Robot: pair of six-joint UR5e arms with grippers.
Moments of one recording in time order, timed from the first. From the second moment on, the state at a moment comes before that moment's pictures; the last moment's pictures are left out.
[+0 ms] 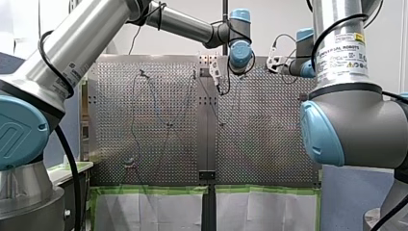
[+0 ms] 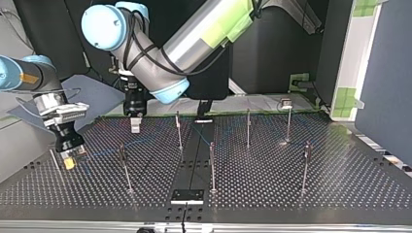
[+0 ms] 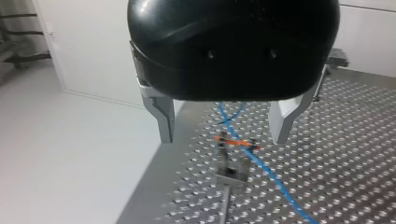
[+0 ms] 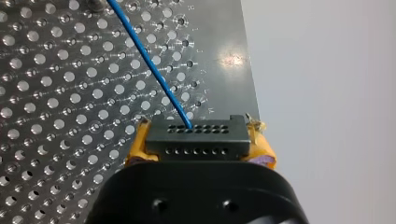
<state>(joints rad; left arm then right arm) -0.86 -2.12 -1.04 -3.07 -2.32 -1.82 1.67 -1.29 1.52 -0.54 0.95 1.91</state>
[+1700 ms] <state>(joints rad) -0.81 -1.67 -1.49 -2.62 -2.32 -1.98 1.67 -1.29 1.52 -0.54 0.95 1.90</state>
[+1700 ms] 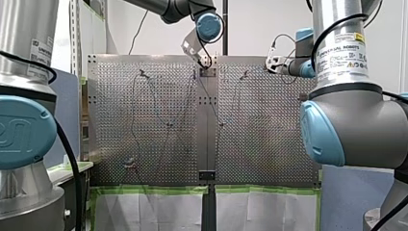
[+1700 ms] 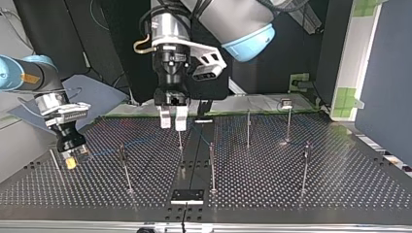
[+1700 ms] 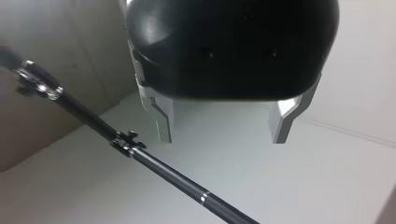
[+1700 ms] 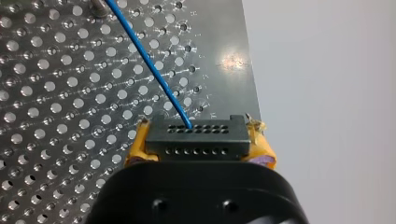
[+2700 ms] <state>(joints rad) -0.83 -1.69 -1.75 -2.35 -2.27 -1.86 1.67 -1.29 1.52 -0.54 0.95 1.90</state>
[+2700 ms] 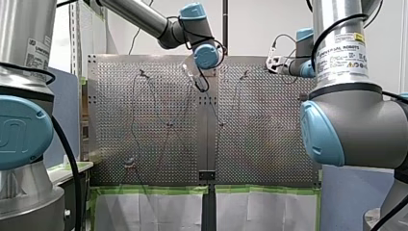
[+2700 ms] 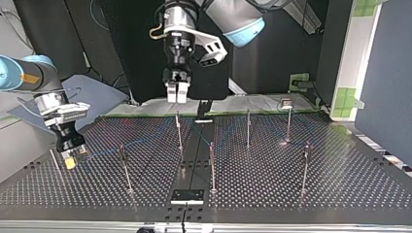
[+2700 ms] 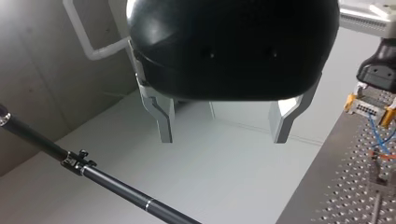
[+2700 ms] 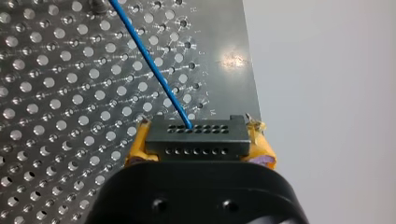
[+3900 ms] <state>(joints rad) -0.74 -1.86 -2.07 -2.04 -2.40 -1.86 1.67 -1.29 1.52 -0.54 0.95 1.90</state>
